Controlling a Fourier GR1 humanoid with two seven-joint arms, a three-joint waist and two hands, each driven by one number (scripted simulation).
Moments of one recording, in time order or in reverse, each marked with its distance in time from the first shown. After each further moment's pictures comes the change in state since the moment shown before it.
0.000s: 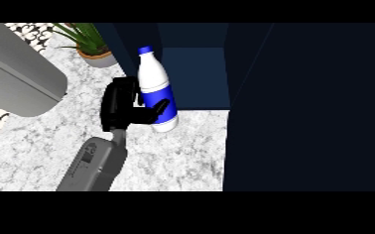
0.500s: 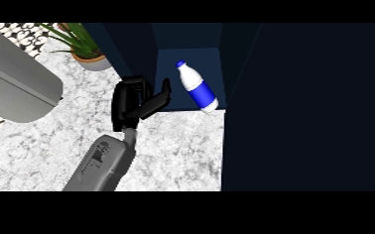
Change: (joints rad) left arm -0.034 -0.011 -0.073 0.013 -0.124 0.182 0.062; right arm -0.019 -0.008 0.000 0.020 -0.014 0.019 -0.007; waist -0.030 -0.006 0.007
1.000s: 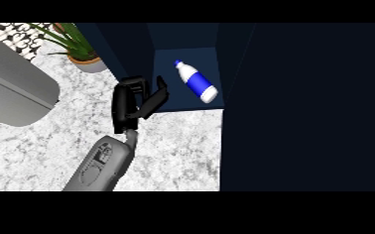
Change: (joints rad) left arm -0.006 0.030 -0.057 -0.005 -0.095 0.150 0.059; right arm -0.027 0.002 0.009 0.015 0.000 0.000 0.014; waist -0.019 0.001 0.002
